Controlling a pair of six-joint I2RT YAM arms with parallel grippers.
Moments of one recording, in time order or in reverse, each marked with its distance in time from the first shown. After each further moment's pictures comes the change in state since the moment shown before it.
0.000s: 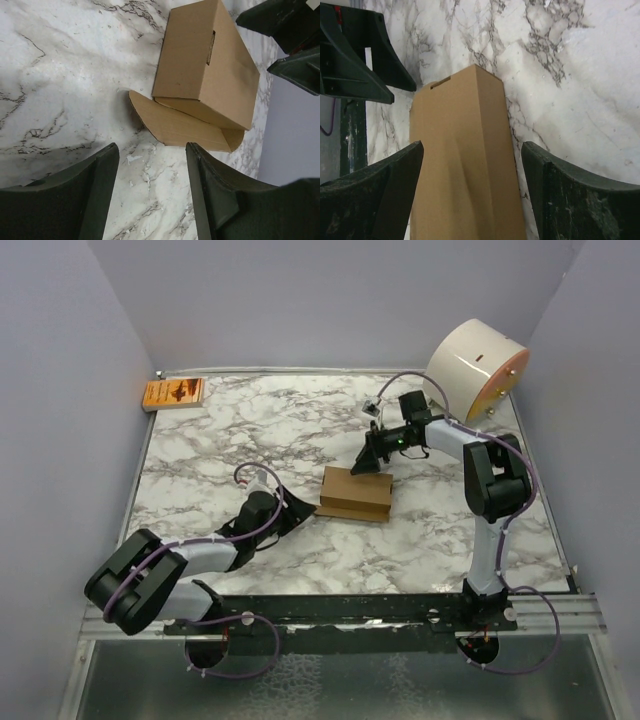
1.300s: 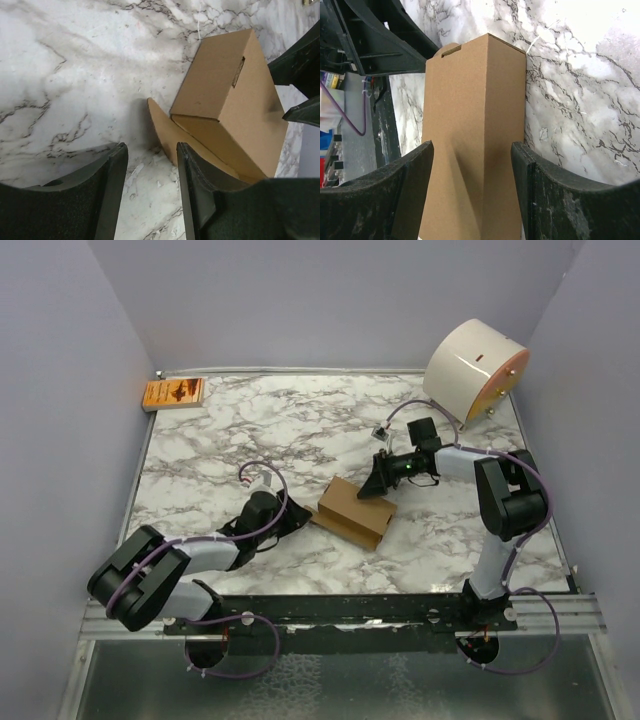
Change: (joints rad) left arm -0.003 0.052 0.023 -0.026 -0.021 0.154; right arm 0.000 -0.185 -0.388 0.200 0.016 0.216
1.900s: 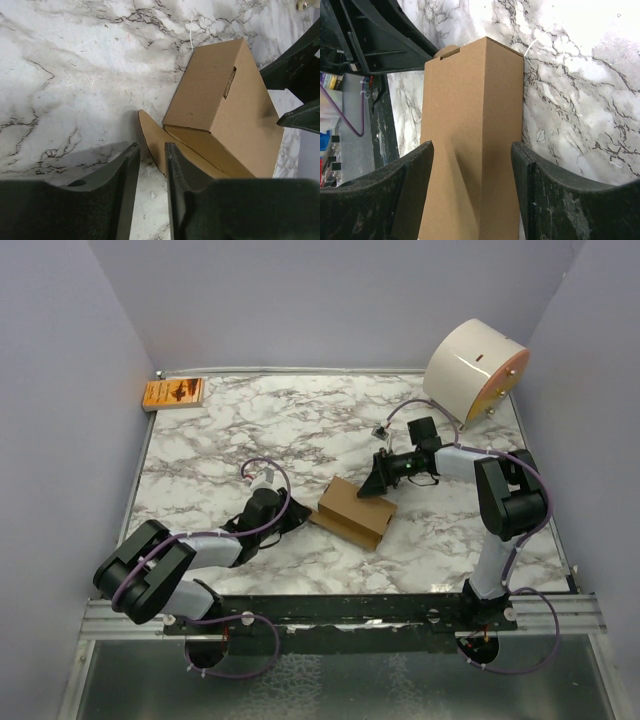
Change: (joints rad) left arm 0.000 0.027 0.015 0.022 -0.009 0.008; right arm 0.000 0.002 0.004 0.006 0.003 0.000
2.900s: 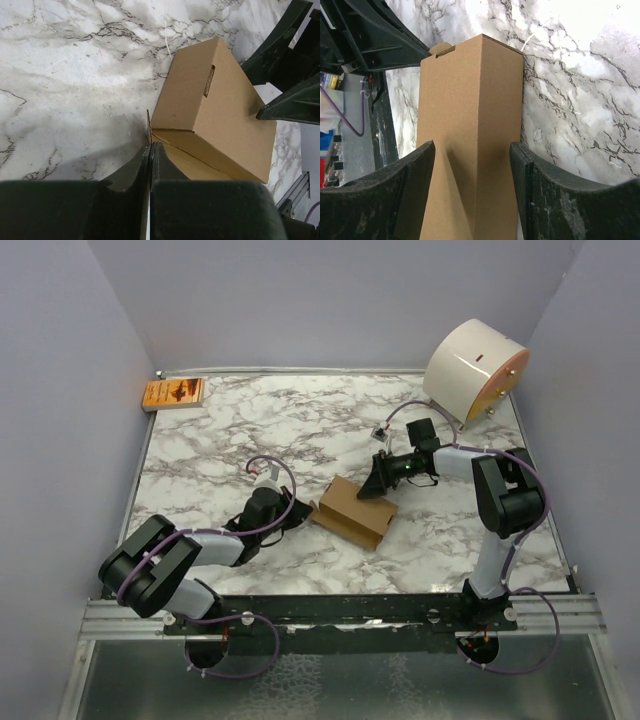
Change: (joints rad) left arm 0.000 0.042 0.000 0.119 0.034 0.076; right arm 0.000 0.021 0.004 0.000 -0.001 0.000
